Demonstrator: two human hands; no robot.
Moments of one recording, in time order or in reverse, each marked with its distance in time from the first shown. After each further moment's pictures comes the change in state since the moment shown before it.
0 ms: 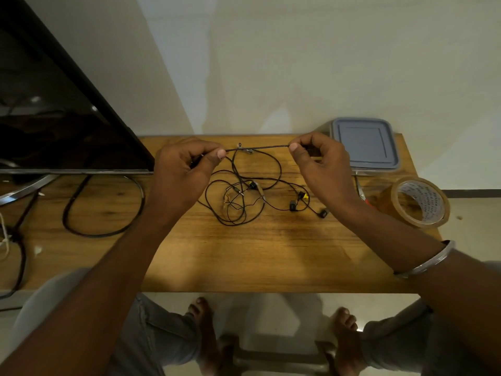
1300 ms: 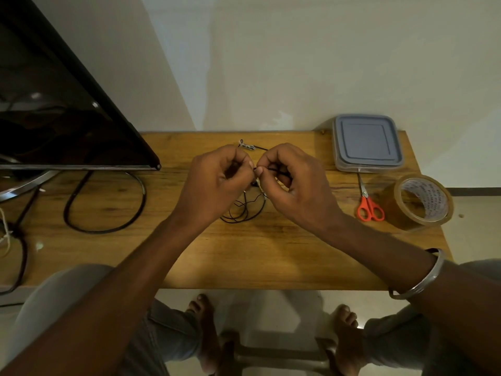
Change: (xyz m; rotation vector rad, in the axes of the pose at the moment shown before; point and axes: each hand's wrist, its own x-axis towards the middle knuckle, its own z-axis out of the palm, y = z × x) left_hand -0.015 0.027 0.028 -0.136 -0.176 -0.123; right_hand -0.034 -0.031 0.020 -0.022 -0.207 -0.362
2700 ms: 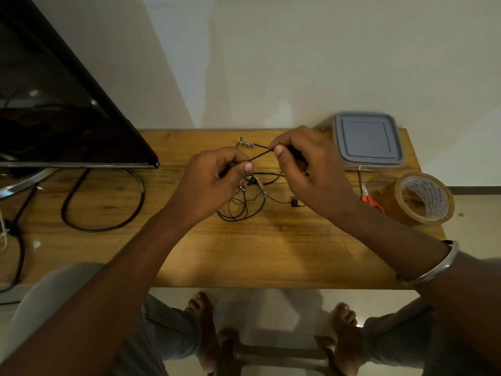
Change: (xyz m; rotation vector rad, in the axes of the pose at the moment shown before) left_hand 0.003 -0.018 -0.010 0.020 -0.112 -0.036; right_hand 0.012 0.019 -0.019 -0.193 0.016 -0.088
